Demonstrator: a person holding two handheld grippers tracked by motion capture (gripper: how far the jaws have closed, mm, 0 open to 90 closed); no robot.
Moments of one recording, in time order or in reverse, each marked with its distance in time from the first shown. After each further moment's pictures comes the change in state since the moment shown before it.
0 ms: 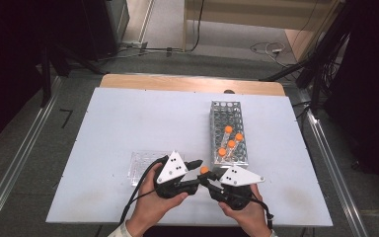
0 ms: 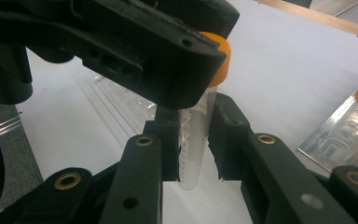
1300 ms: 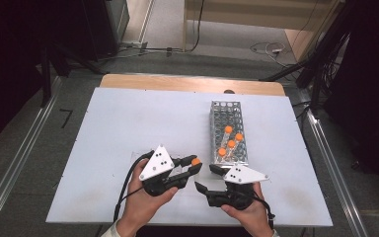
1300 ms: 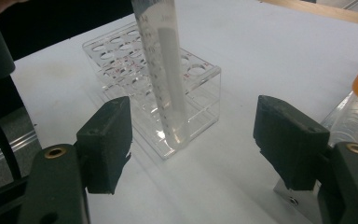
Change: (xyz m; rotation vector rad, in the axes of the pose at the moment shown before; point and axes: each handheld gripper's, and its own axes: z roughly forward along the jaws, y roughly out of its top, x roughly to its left) left arm 0.009 0.017 -0.032 -0.079 0.012 -0.034; right arm -0.005 -0.002 -0.002 -0.021 0.033 0.073
